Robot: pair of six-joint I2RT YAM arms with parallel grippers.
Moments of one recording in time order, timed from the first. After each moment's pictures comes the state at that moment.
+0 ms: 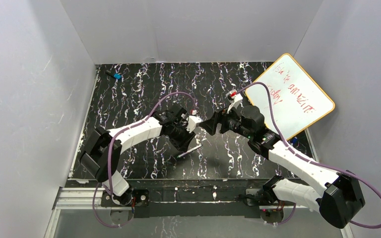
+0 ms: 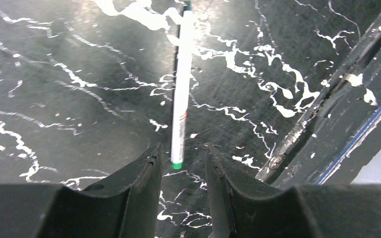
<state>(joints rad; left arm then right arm) -0.71 1.59 1.04 -0.62 0.35 0.16 0.68 1.03 0.67 0.13 -0.24 0.44</state>
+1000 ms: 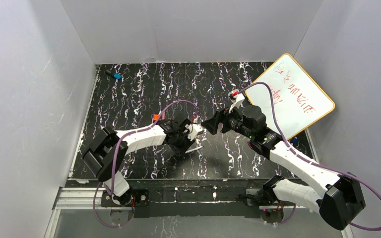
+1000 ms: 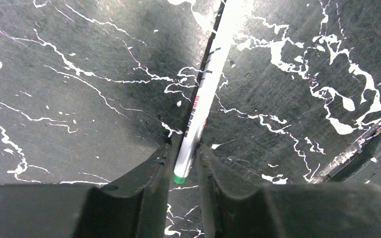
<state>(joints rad) -0.81 1.63 0.92 -0.49 0.17 0.12 0.66 1.02 0.67 0.11 -0.24 0.44</state>
